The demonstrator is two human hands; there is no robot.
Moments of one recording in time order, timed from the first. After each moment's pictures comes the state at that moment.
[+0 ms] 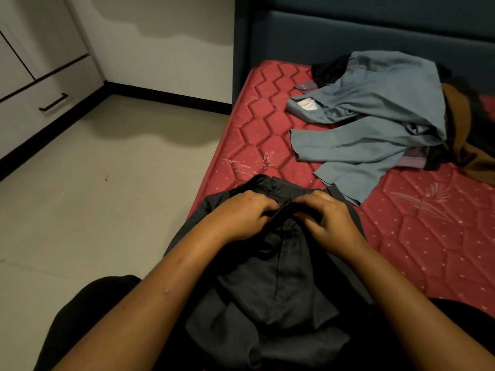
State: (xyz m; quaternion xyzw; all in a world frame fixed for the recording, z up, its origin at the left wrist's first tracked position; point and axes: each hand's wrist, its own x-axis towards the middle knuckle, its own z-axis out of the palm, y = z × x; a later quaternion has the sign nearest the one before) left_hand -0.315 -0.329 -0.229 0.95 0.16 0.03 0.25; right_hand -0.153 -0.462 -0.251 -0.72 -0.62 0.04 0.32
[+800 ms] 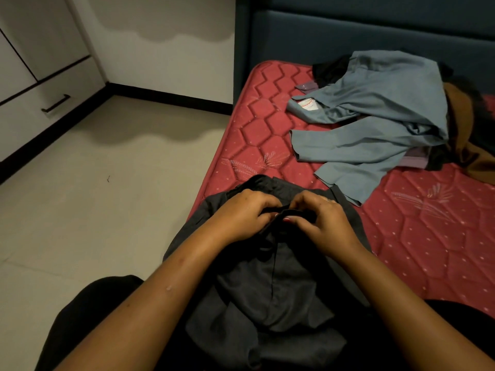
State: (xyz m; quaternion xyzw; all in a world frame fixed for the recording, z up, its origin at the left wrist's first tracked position) left_hand -0.315 -0.328 -0.238 0.93 0.17 0.10 0.32; right_hand -0.166 -0.459 -0.245 -0.73 -0.59 0.08 0.34
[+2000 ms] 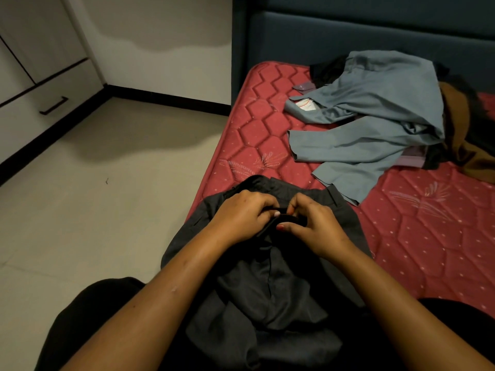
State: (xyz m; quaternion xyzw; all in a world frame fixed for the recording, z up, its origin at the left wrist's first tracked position) left_hand -0.310 -0.333 -0.242 0.93 0.22 0.11 0.27; right_hand -0.171 -0.453 -0.254 -0.78 -0.52 0.17 0.30
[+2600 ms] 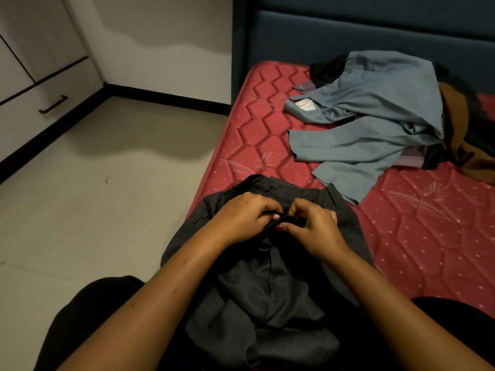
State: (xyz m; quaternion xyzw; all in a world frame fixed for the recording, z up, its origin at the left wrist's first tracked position) left_hand -0.310 -0.330 -0.244 0.93 0.17 0.10 0.31; right_hand -0.177 -0.455 -0.254 -0.82 -0.49 0.13 0.28
